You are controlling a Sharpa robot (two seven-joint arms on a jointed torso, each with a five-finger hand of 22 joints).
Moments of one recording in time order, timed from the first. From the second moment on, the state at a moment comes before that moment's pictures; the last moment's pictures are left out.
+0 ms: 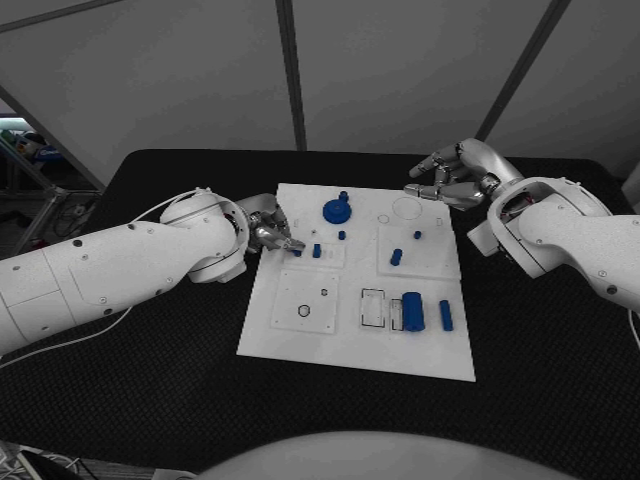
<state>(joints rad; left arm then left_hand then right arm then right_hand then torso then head) 1.12 -0.80 0.08 1.50 -1.19 -0.12 -0.50 1.20 -0.18 0.52 0.14 0.12 1.15 0.01 0.49 0.15 1.30 -0.05 1.04 0.58 1.47 -0.10 1.52 1.31 0.20 1.44 0.00 1.11 1.31 1.18 -0.81 0.07 1.48 -1.06 -0.46 -0.06 1.43 -0.11 0.01 0.25 0.35 0.91 0.14 0.28 0.07 1.18 0.06 1.16 1.02 1.47 -0.01 1.42 1.31 0.10 1.29 0.10 1.25 1.01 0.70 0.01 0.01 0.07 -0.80</state>
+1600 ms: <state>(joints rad) 1.12 -0.80 0.09 1.50 -1.18 -0.08 -0.50 1.18 -0.20 0.57 0.17 0.15 1.15 0.01 0.53 0.14 1.32 -0.04 1.06 0.63 1.47 -0.10 1.52 1.31 0.20 1.45 0.00 1.15 1.31 1.18 -0.81 0.07 1.47 -1.06 -0.46 -0.06 1.43 -0.11 0.01 0.25 0.35 0.91 0.14 0.28 0.07 1.18 0.06 1.16 1.02 1.47 -0.01 1.42 1.31 0.10 1.29 0.10 1.25 1.01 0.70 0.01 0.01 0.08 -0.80</state>
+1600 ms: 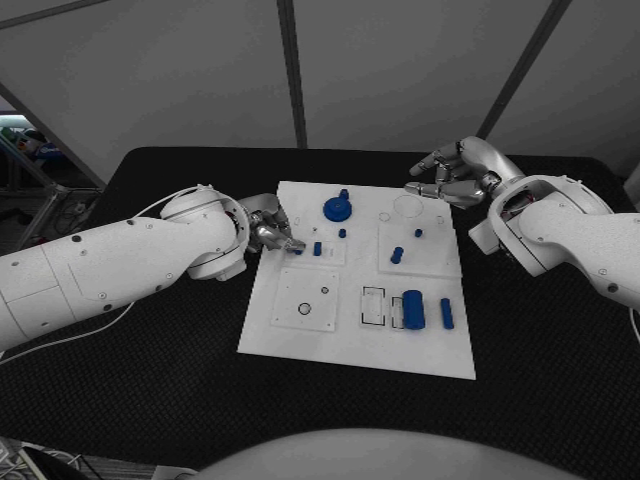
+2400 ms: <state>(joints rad) 1.13 -0.80 0.09 1.49 -1.19 -0.05 -0.50 1.16 -0.21 0.60 0.15 0.16 1.15 0.01 0.54 0.14 1.32 -0.03 1.06 0.63 1.47 -0.10 1.52 1.31 0.20 1.45 0.00 1.16 1.31 1.18 -0.81 0.07 1.47 -1.06 -0.46 -0.06 1.43 -0.11 0.01 0.25 0.35 0.91 0.14 0.28 0.07 1.18 0.06 1.16 1.02 1.47 -0.01 1.42 1.31 0.10 1.29 0.10 1.25 1.01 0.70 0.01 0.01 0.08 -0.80</state>
